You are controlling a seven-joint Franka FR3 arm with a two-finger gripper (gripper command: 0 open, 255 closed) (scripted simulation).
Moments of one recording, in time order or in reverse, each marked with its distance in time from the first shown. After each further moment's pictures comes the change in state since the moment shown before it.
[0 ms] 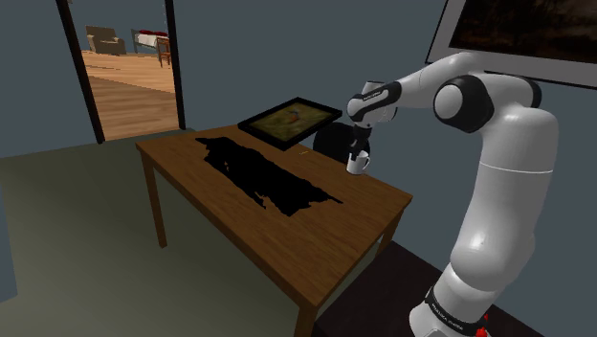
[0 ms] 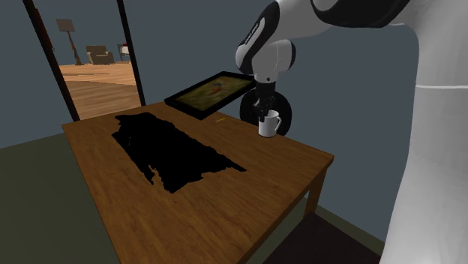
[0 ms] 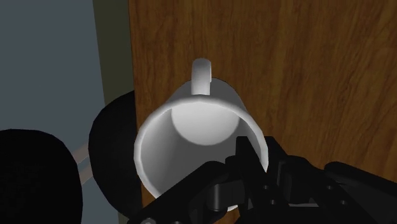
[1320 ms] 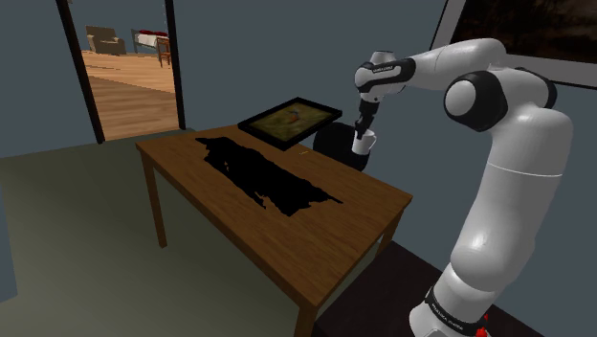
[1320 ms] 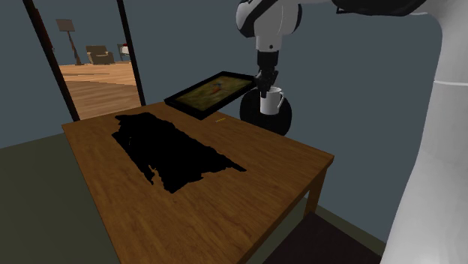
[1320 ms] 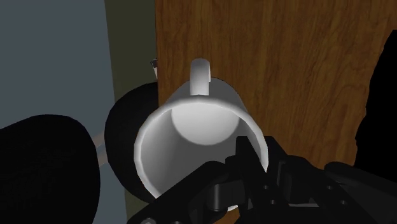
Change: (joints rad) arm 0.005 -0.067 -0.010 0.188 -0.032 -0.251 0.015
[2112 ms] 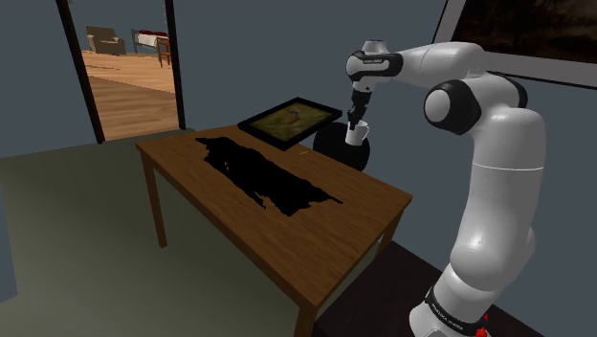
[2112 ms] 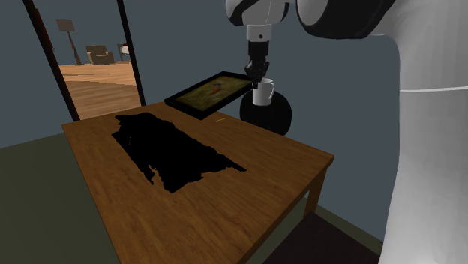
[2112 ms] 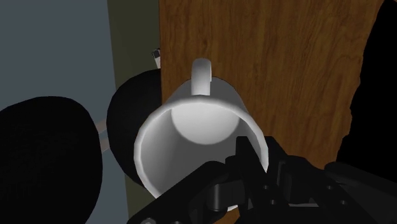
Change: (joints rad) arm -0.010 0.134 0.014 0.259 0.043 -0.134 0.015
